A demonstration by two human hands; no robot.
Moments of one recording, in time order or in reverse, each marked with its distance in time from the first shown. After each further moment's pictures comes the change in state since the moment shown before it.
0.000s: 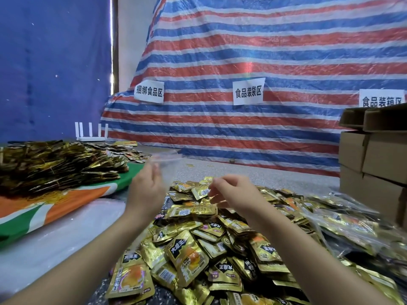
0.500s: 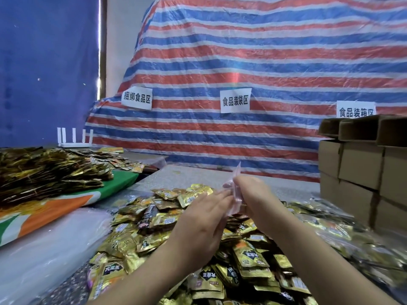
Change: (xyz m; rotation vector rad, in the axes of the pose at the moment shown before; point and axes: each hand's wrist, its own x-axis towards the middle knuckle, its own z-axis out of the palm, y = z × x) left_hand -0.068 0.078 0.049 0.004 -0.330 0.737; right_hand -0.014 -0.014 -0.045 0.288 0.215 0.240
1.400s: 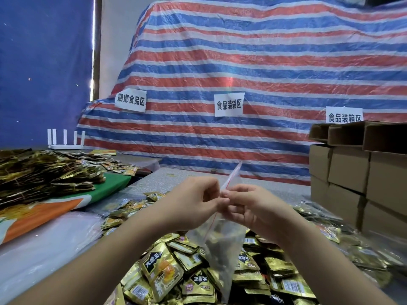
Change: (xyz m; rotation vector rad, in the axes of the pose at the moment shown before) left_hand 0.060 0.004 -0.053 -0.273 -0.321 -0.334; right_hand -0.029 -0.005 -0.028 0.274 -0.370 -0.012
